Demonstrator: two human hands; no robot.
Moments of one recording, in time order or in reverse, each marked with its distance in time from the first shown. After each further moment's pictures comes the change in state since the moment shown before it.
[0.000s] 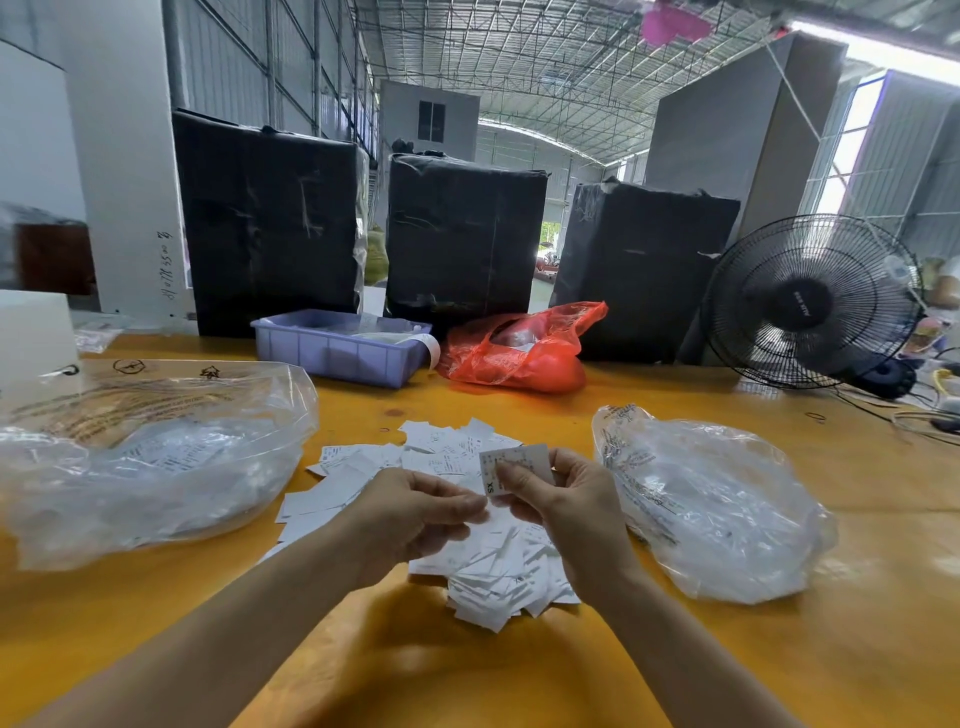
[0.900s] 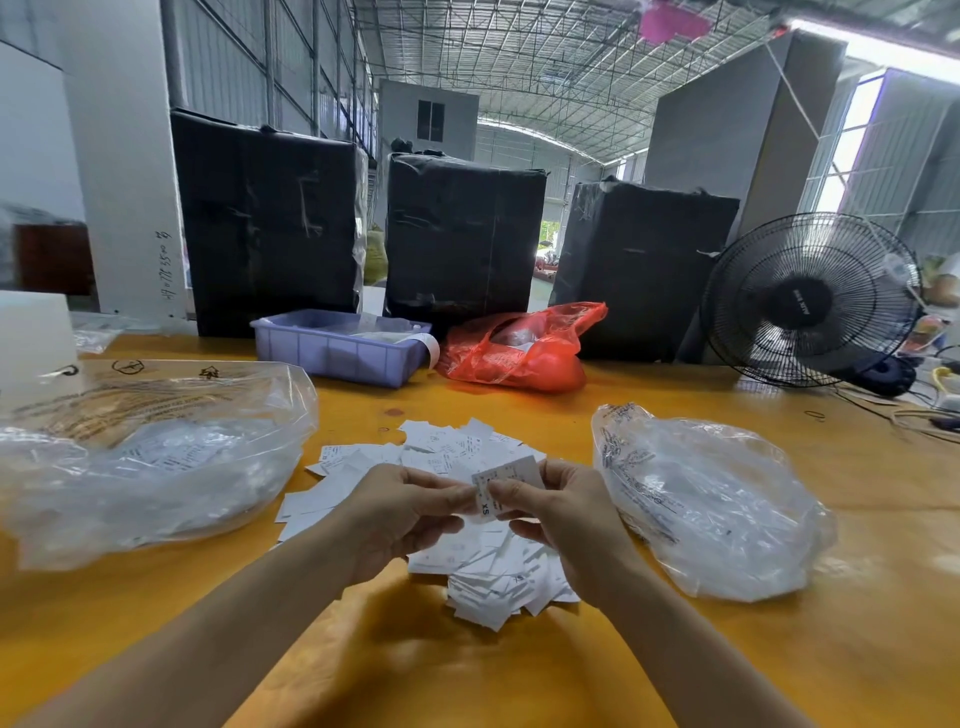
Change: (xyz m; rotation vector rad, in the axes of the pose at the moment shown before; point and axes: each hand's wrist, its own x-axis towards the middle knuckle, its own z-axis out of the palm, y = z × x) left_hand 0.001 0.001 -0.003 -0.031 0.044 -0.011; right_hand 0.003 0.001 -0.004 -0.100 -0.072 0.180
